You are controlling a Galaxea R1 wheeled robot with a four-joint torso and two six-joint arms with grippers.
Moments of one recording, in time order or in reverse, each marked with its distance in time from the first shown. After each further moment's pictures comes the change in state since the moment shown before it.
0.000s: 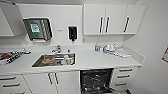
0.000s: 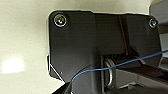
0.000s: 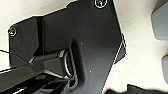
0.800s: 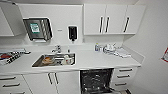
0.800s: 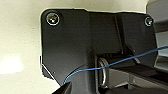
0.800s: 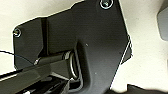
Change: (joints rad) left arm 0.000 0.070 -0.065 0.009 0.004 0.005; right arm 0.014 0.013 0.017 0.002 -0.016 0.003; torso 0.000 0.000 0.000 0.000
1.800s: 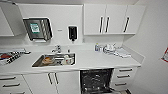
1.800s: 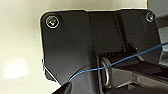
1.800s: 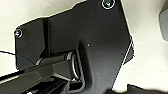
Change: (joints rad) left arm 0.000 0.042 -0.066 0.059 -0.001 0.001; right arm 0.000 0.007 0.000 0.000 0.000 0.000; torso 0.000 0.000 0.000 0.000
